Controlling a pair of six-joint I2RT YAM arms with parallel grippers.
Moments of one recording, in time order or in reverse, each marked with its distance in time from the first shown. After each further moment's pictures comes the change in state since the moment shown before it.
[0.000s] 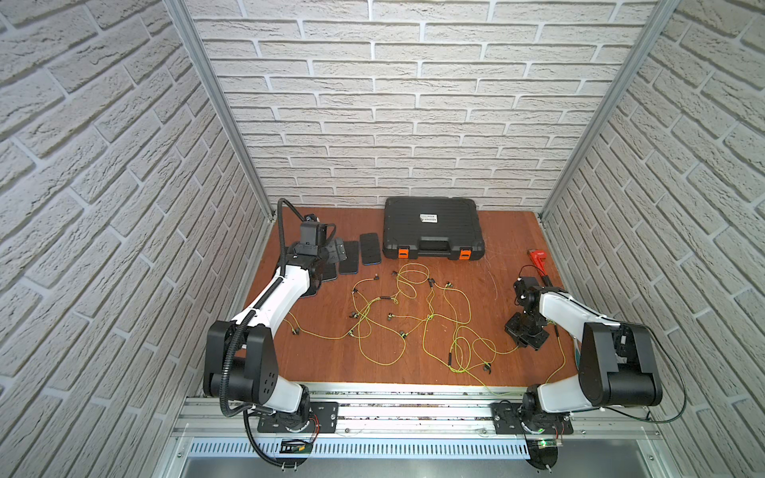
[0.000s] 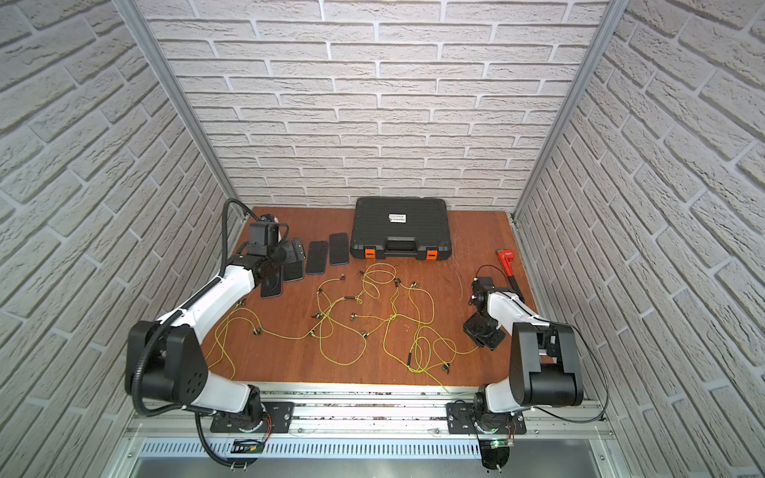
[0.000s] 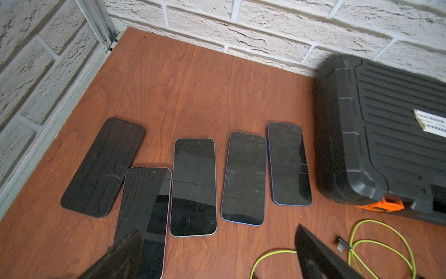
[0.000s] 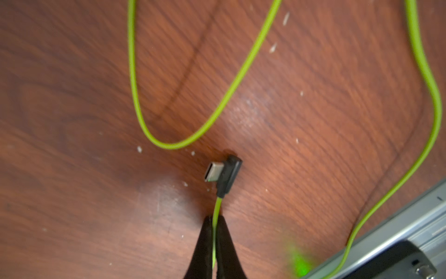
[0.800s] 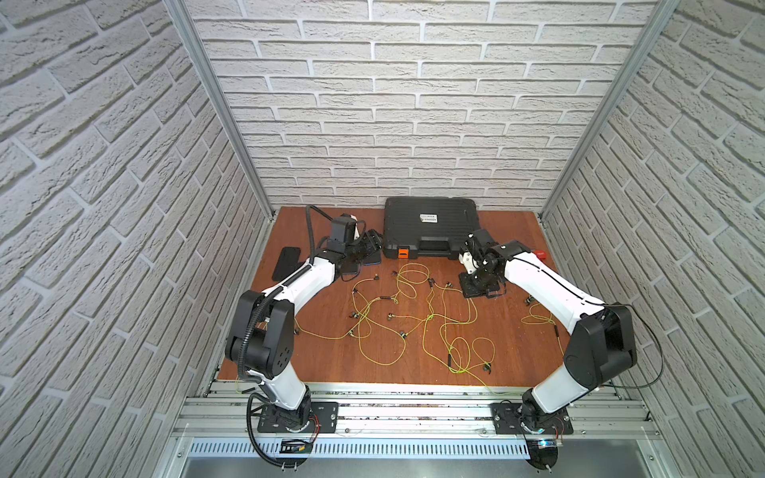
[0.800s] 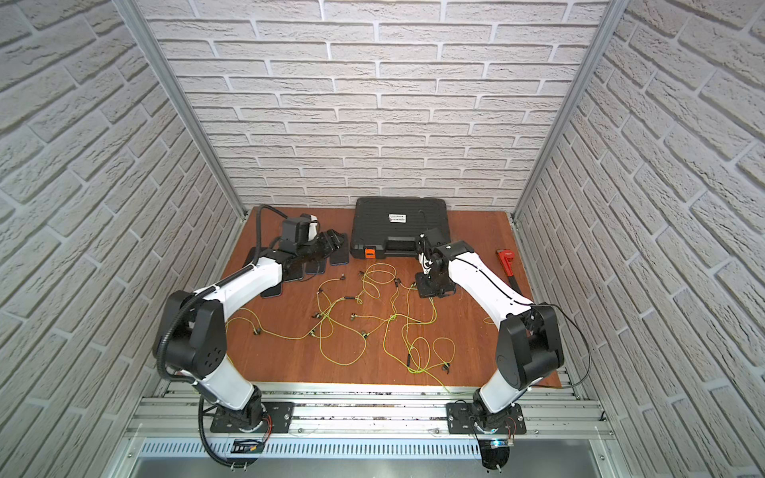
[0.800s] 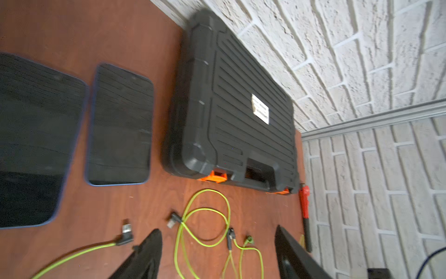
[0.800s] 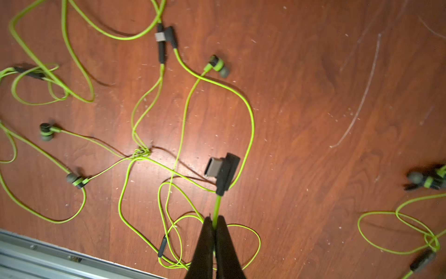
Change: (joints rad) left arm -0.186 0.200 0.076 0.271 0.459 -0.535; right arm 0.439 0.144 0.588 -0.140 -0.169 -0.639
